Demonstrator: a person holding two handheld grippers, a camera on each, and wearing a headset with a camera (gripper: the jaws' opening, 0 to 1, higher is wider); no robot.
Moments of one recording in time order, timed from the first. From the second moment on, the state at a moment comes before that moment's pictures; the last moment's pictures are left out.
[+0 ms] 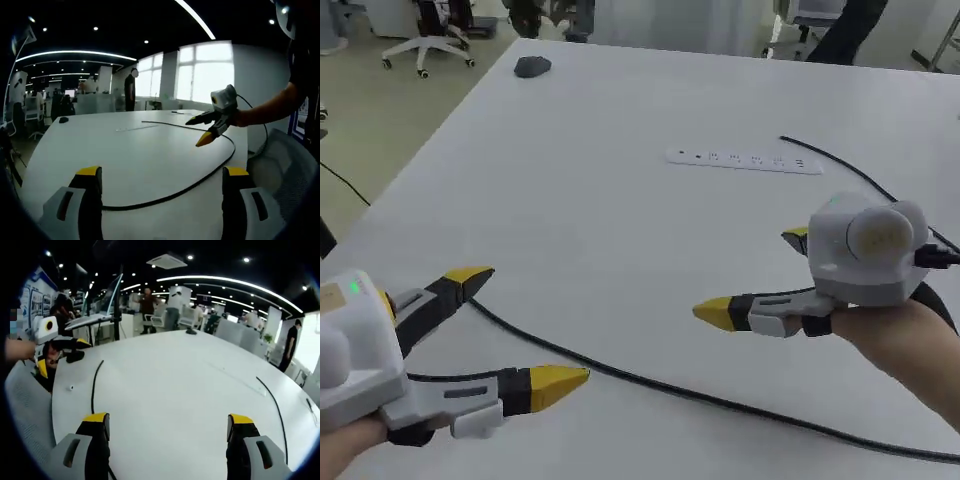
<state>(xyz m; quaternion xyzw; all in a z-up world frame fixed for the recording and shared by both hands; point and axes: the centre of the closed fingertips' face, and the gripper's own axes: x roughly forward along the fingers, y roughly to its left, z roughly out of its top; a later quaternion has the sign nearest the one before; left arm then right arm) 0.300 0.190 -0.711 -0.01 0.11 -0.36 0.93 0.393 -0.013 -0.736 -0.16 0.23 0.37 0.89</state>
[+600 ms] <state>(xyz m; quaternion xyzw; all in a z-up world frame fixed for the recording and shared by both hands) 0.325 0.150 -0.684 0.02 0.12 -0.38 0.92 0.346 -0.165 -0.725 -0.12 0.26 0.26 0.92</state>
